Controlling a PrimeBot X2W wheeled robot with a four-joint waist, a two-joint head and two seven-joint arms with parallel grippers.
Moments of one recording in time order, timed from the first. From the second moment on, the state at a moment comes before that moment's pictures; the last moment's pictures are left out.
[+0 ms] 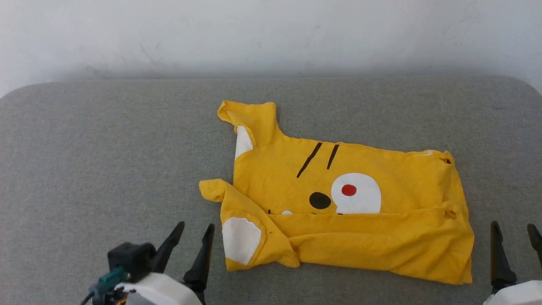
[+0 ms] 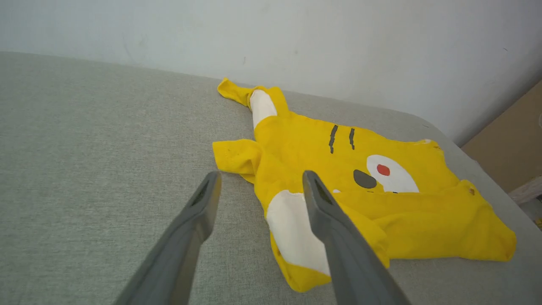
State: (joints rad) left arm 0.12 0.33 -0.31 -0.14 -0.53 0.10 -0.03; right arm 0.19 -0.05 -0.29 -0.06 0.07 0.13 -0.06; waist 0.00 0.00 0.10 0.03
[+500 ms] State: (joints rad) left arm -0.04 0.34 -0.40 -0.05 -0.69 0.12 0.46; right arm 0.14 -0.05 -0.26 -0.03 0.08 0.13 -0.07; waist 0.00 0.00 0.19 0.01
